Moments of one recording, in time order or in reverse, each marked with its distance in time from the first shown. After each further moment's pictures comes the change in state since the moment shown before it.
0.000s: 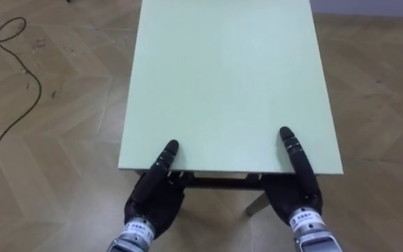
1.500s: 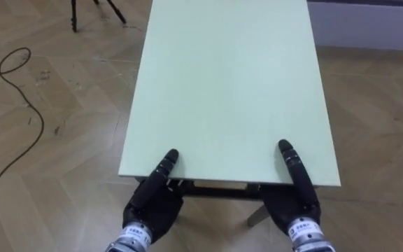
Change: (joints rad) left arm 0.015 0.033 0.018 0.013 -0.007 0.034 -0.038; right arm 0.034 0.011 0.016 0.022 0.006 0.007 0.054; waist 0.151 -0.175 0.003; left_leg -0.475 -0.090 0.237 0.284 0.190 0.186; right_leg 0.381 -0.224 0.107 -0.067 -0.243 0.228
